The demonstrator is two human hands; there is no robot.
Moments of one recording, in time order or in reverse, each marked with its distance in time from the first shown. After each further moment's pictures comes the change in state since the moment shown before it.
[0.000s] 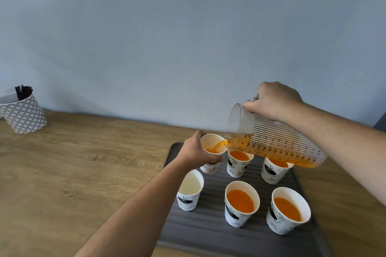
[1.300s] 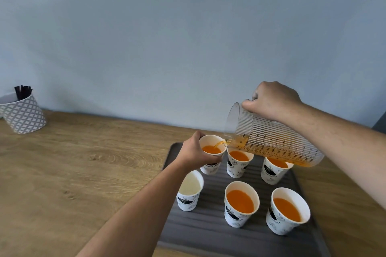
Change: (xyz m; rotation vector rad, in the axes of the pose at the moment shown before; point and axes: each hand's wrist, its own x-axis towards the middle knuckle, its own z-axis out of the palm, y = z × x) left_hand -0.003 0.000 0.001 -0.044 0.017 -0.041; right_hand -0.001 -0.004 -0.001 -0.007 0.010 0.016
